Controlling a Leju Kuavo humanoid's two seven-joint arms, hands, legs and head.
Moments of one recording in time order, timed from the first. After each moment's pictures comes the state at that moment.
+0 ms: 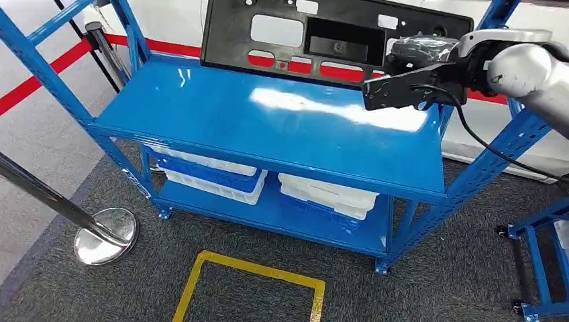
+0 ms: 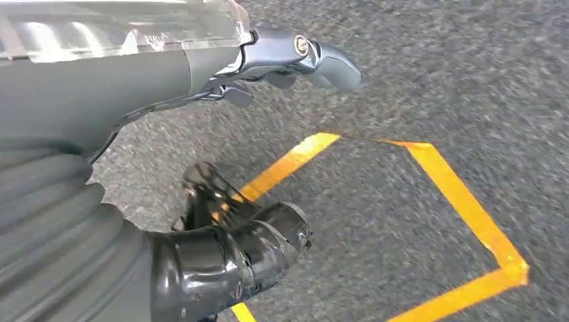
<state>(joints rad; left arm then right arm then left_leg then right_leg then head) -0.04 -0.04 0.62 -0.19 -0.22 0.13 -0.30 -1.72 -0.62 1.07 -1.28 -0.14 0.49 0.03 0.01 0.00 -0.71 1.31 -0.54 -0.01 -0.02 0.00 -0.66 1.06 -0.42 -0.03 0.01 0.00</state>
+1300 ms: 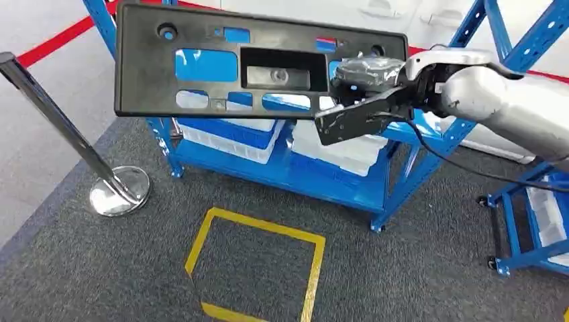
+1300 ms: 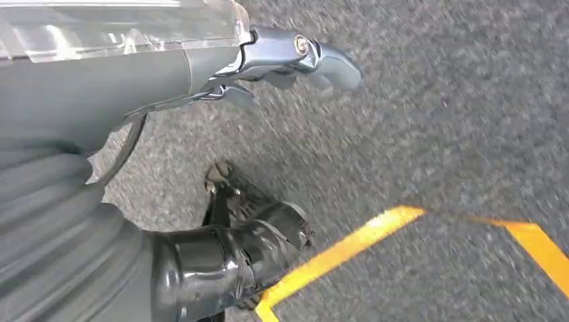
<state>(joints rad) -0.04 -0.05 0.64 -0.19 -0.29 0.13 -0.29 -1.72 -0.56 1.14 -1.44 -0.24 0.40 0.05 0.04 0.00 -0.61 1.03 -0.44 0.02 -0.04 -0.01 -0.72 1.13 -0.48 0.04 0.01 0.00</state>
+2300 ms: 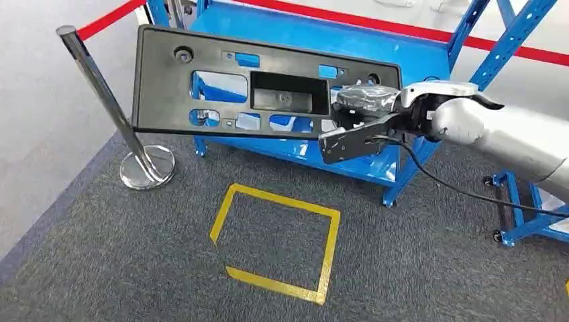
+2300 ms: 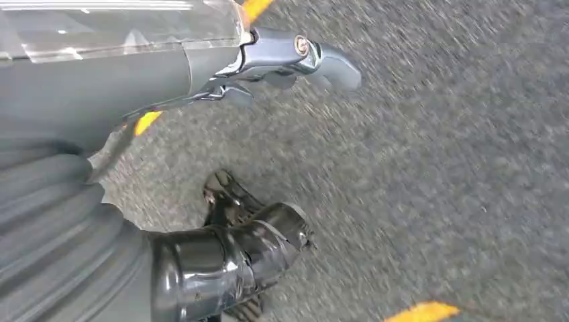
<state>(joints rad) -0.05 -0.05 0.67 -0.20 -0.31 0.15 -0.28 -1.61 -0.59 1.14 -1.44 -0.21 0.35 0.01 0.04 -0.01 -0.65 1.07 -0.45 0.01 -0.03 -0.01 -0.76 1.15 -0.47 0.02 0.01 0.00</state>
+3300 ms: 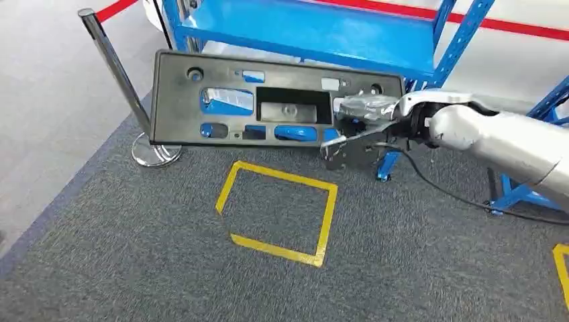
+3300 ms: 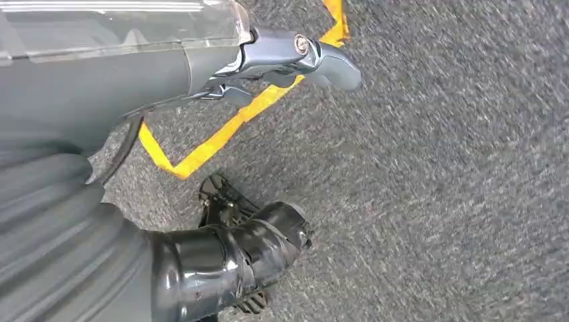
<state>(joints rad) -0.05 -0.05 0.69 -0.20 -0.36 0.15 -0.27 -1.57 -0.58 1.13 -1.42 -0.20 0.40 0.01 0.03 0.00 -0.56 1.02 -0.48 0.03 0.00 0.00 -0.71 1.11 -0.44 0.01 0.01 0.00</state>
